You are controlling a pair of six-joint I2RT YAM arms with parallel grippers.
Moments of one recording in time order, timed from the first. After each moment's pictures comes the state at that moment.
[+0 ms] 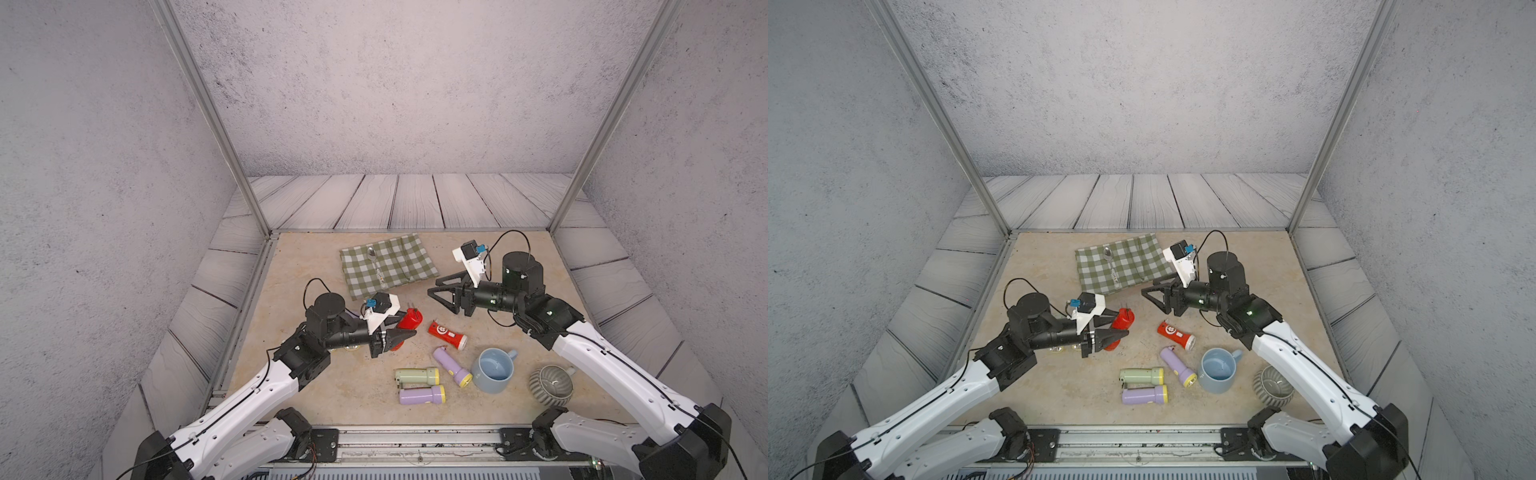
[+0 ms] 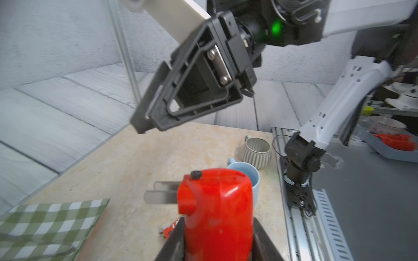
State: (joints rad) left arm -0.68 0.93 0.68 0.08 0.75 0.11; right arm 0.56 1.13 1.04 -0.20 -0.69 0.27
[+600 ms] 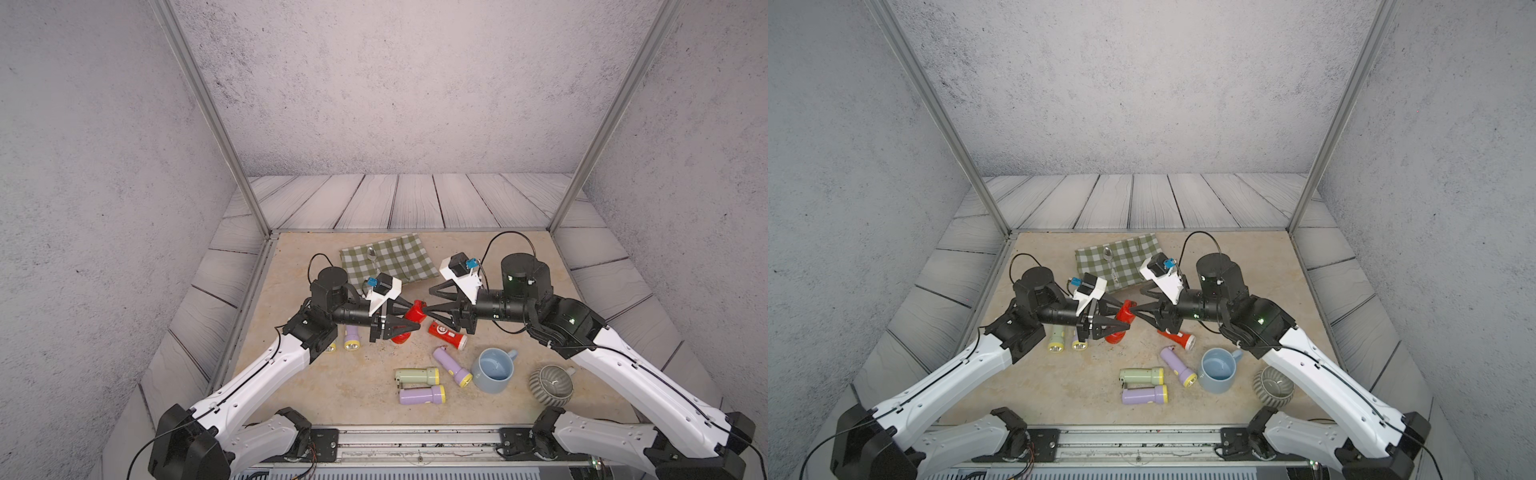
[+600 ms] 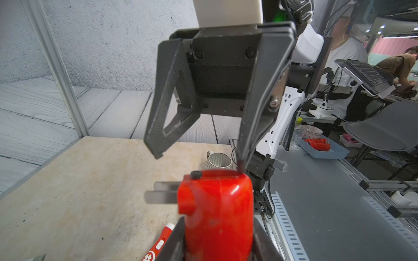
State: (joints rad) left arm -0.58 1.10 0.83 0.12 1.10 0.05; right arm 0.79 1.08 1.25 -0.55 -0.46 -0.10
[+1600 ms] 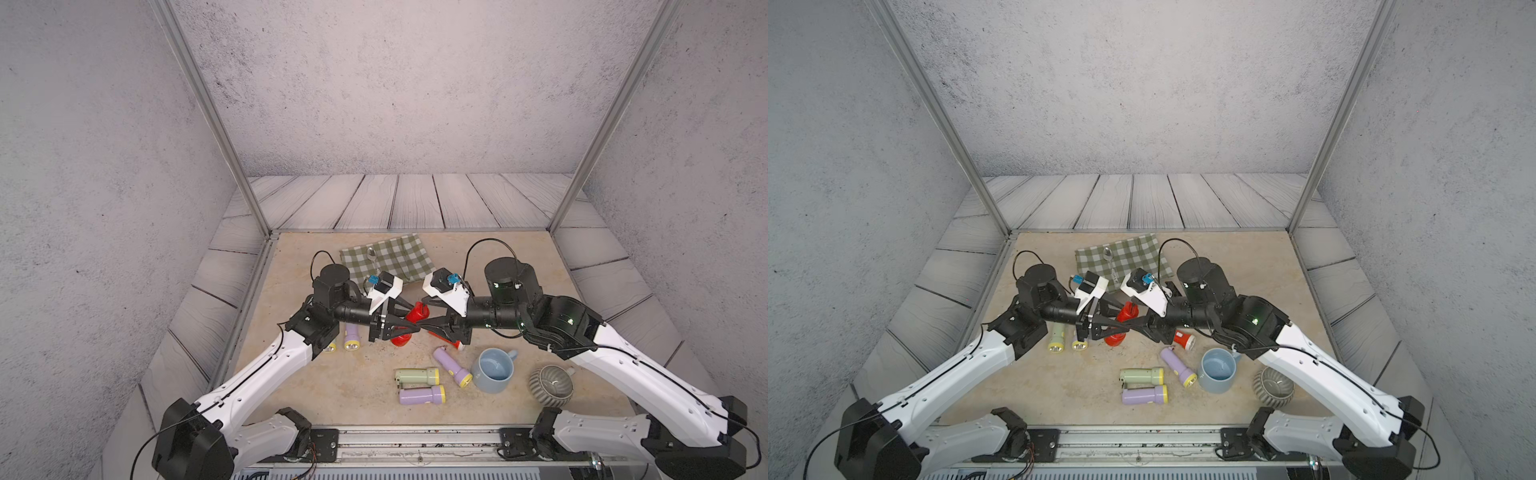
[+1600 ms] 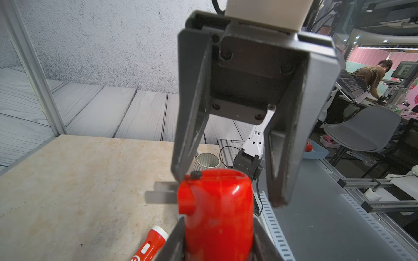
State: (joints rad) left arm -0.57 1.14 0.85 0.13 1.17 0.02; right arm 0.93 1.14 1.35 -0.69 -0.34 -0.21
